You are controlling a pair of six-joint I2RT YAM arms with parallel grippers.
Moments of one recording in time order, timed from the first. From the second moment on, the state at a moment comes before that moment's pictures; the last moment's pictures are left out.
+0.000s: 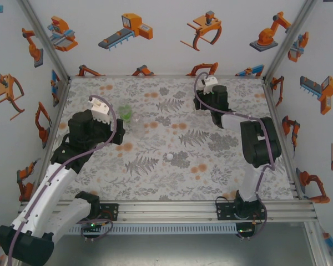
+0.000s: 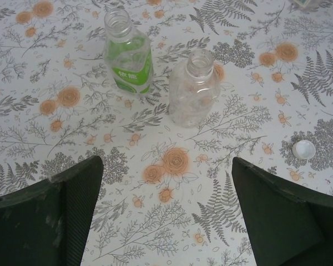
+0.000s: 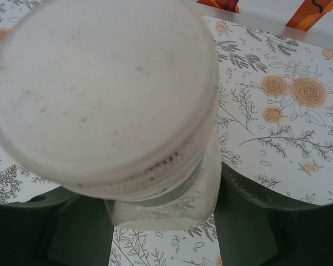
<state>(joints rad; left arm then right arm) -0.38 0.85 0.83 -0.41 0.02 0.04 0.25 1.92 1.12 0.45 -0.13 -0.04</state>
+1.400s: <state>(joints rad) -0.36 0.81 0.83 -0.41 0.06 0.04 0.29 1.49 1.15 0.15 -0.25 -0.07</state>
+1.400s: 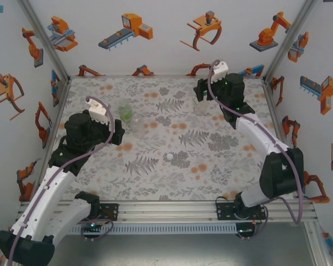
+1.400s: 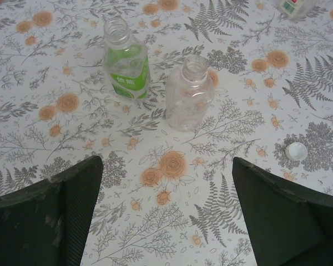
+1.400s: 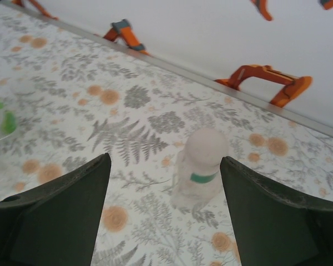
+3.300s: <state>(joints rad) -0.32 0.79 0.83 -0.41 0.14 -0.03 0.82 2.16 1.32 0.63 -0.22 0.09</state>
